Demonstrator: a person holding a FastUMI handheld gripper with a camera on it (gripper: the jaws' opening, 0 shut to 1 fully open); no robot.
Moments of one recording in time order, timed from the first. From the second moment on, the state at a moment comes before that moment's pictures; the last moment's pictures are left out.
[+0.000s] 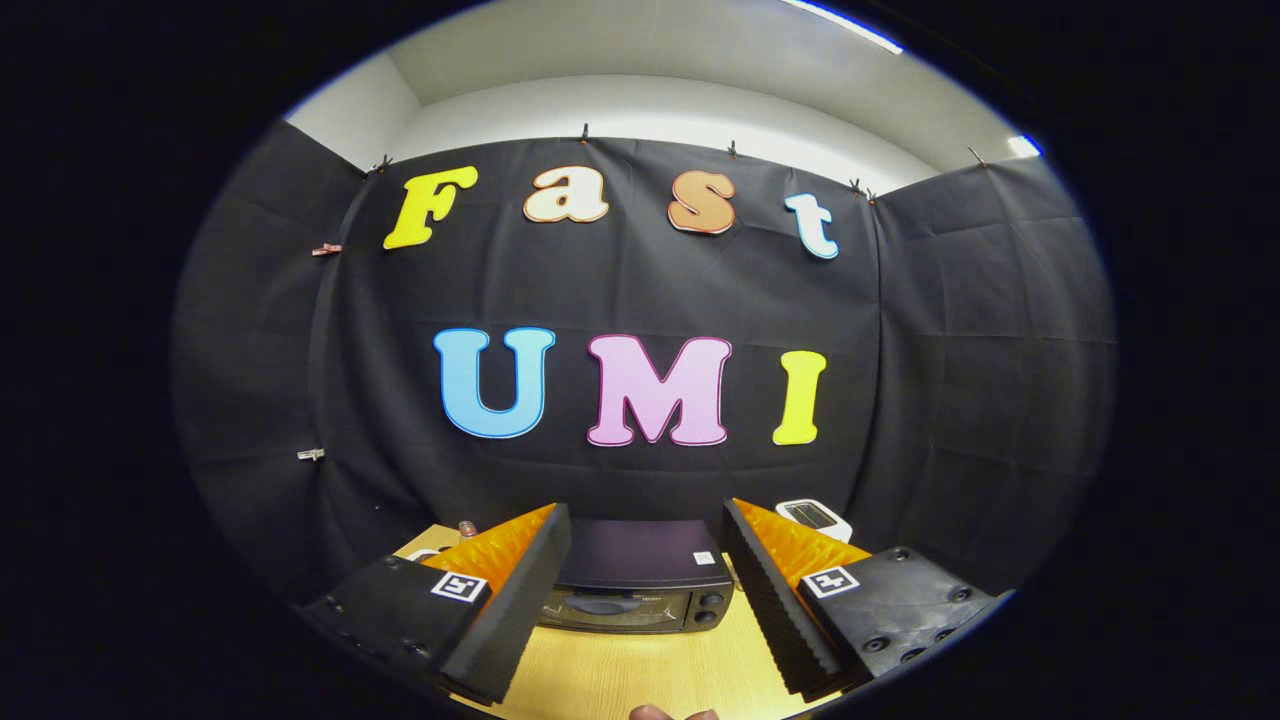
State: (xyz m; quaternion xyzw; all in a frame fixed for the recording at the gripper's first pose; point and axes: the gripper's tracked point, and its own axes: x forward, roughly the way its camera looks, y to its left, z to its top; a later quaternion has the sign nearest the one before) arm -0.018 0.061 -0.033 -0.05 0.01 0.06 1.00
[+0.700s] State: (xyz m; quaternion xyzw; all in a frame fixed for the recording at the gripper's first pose) arm -0.015 0.064 -0.022 -0.05 -0.01 0.06 1.00
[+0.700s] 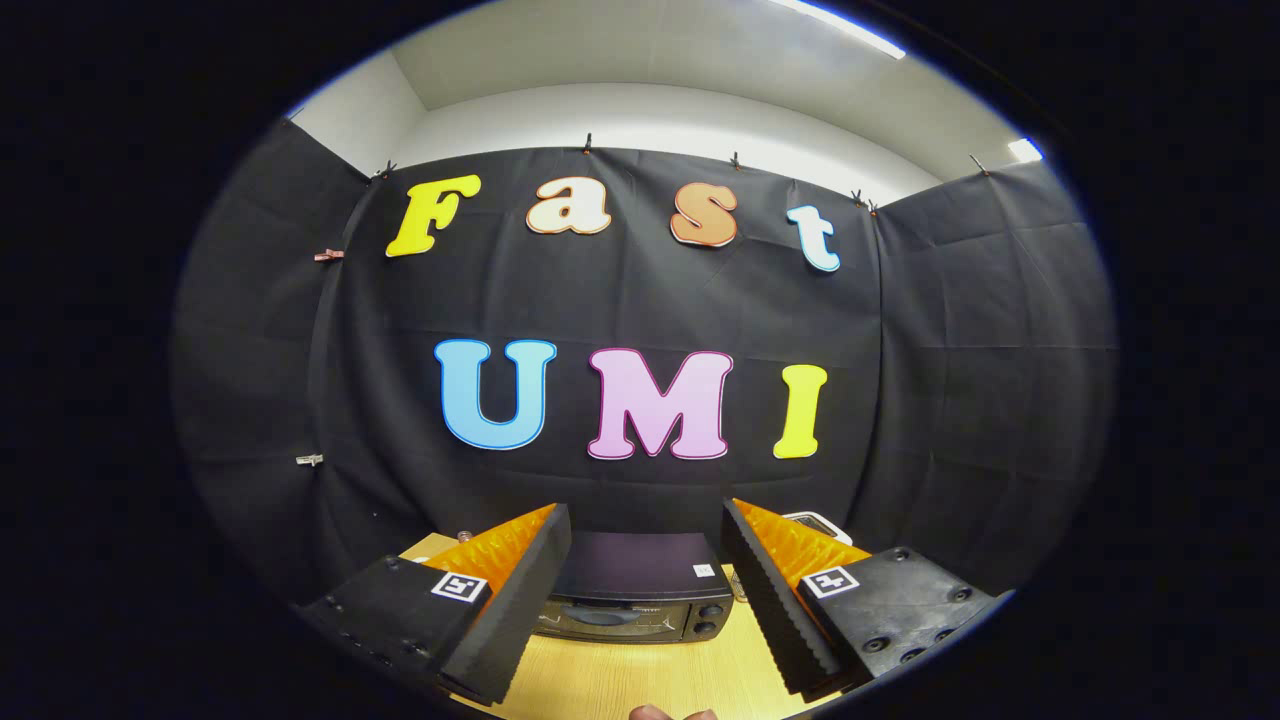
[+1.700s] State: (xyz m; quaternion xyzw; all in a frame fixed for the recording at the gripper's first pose) arm -0.012 0.053 -0.014 -0.07 -0.02 0.05 1.00
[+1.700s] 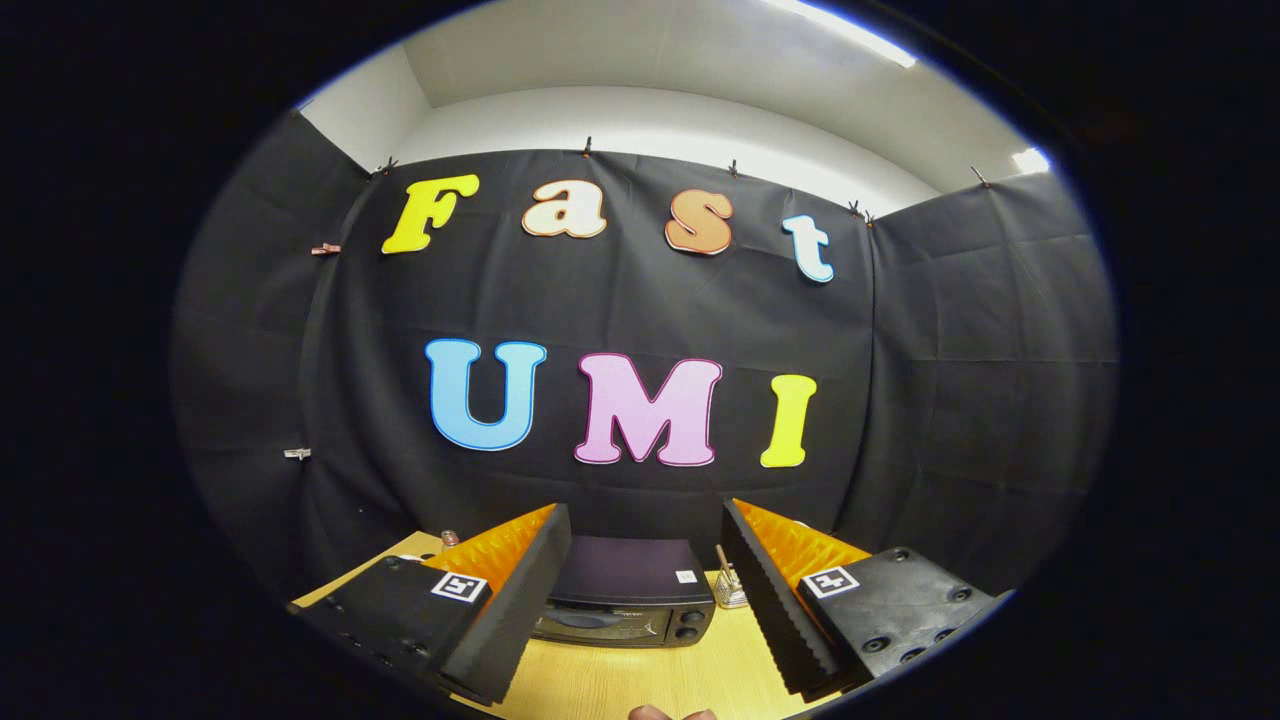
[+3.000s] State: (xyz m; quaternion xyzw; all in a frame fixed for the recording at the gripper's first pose) arm -0.009 0.052 -0.004 -0.06 -0.03 0.05 1.00
